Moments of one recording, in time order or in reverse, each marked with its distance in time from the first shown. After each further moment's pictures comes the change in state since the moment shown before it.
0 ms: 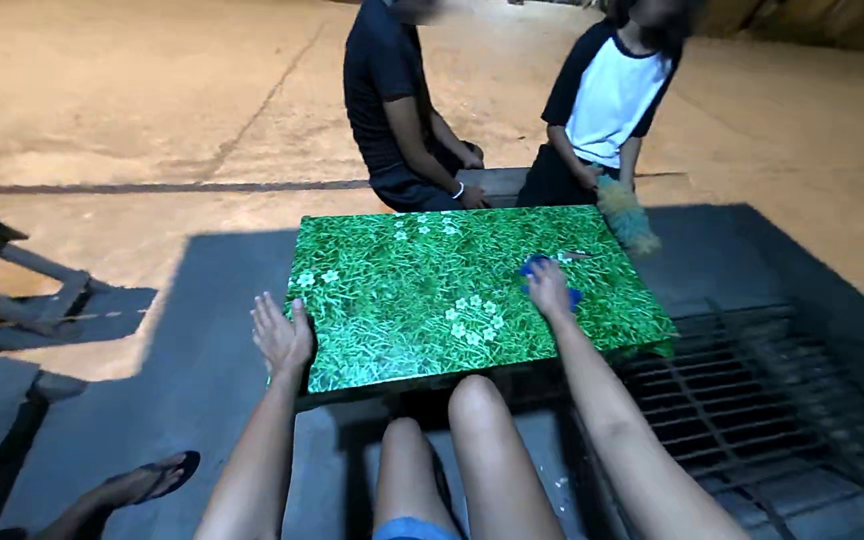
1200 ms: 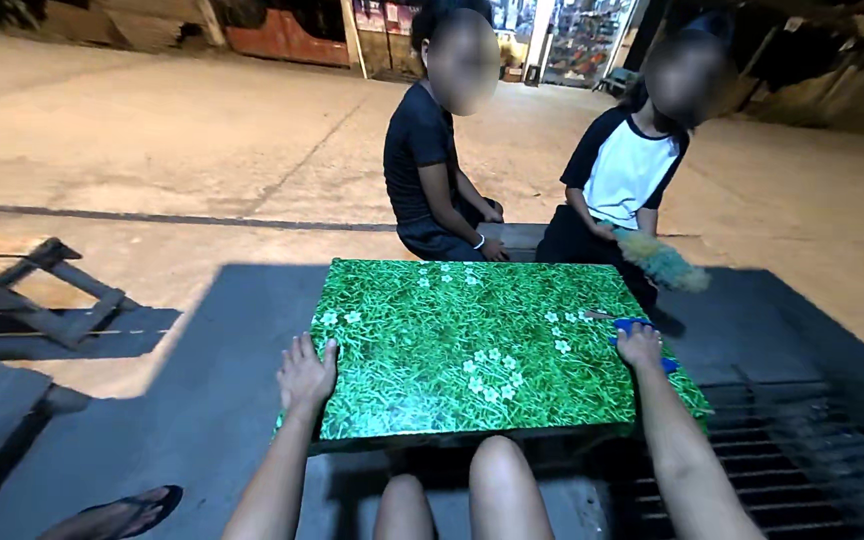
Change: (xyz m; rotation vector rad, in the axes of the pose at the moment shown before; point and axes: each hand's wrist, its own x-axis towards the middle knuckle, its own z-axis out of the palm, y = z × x) left_hand 0.006 0.011 -0.005 0.188 -0.179 -0.107; right_hand 0.028 0.120 -0.054 -0.127 -0.067 0.457
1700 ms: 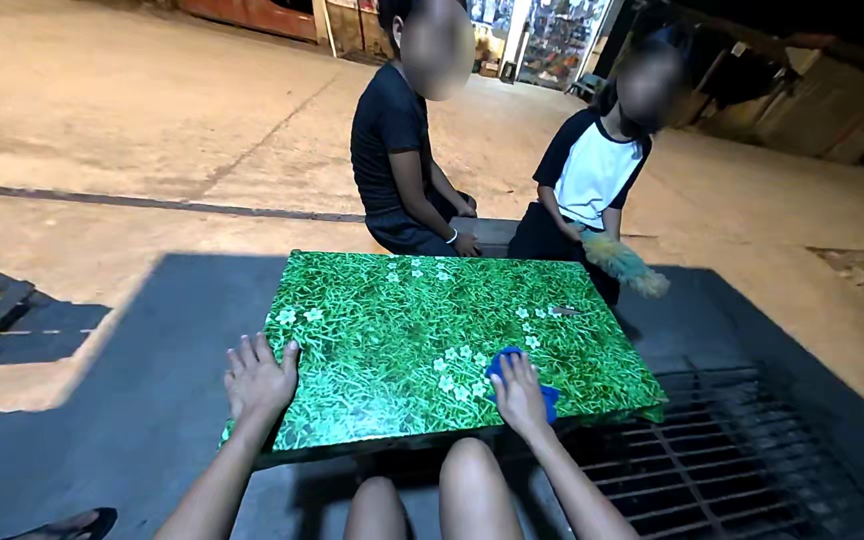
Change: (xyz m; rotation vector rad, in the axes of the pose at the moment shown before) left_hand 0.003 -0.003 0.012 0.034 0.057 0.068; right_hand -0.202 -0.111 0.051 0.046 -0.049 -0.540
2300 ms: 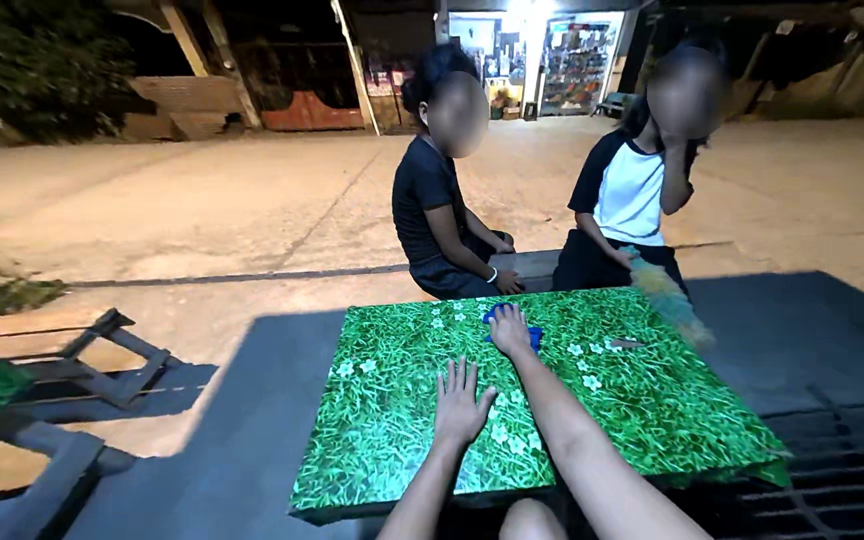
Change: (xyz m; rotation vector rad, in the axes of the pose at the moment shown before) left_hand -0.045 0.186 0.079 0.053 -0.350 0.518; right_hand 0.247 -0.072 0.010 0.034 -0.071 0.008
